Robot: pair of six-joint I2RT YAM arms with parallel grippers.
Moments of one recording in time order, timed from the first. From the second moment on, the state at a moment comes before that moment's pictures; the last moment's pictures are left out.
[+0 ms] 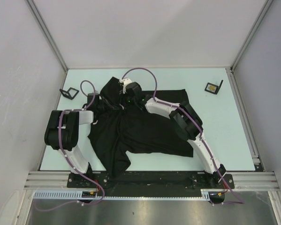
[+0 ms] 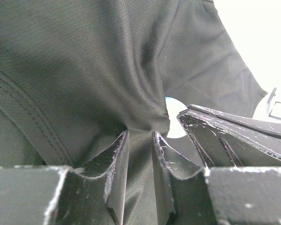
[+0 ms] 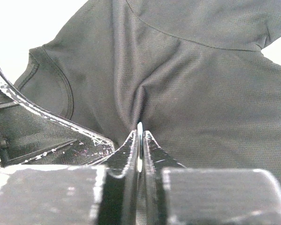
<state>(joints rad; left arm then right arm) -0.09 1.76 0.79 0.26 0.28 -0.88 0.78 2.38 1.85 0.01 -0.08 0.27</state>
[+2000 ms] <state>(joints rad) -0.09 1.89 0.88 0.32 0.40 -0.92 0.72 2.35 1.65 0.26 -0.22 0.49</state>
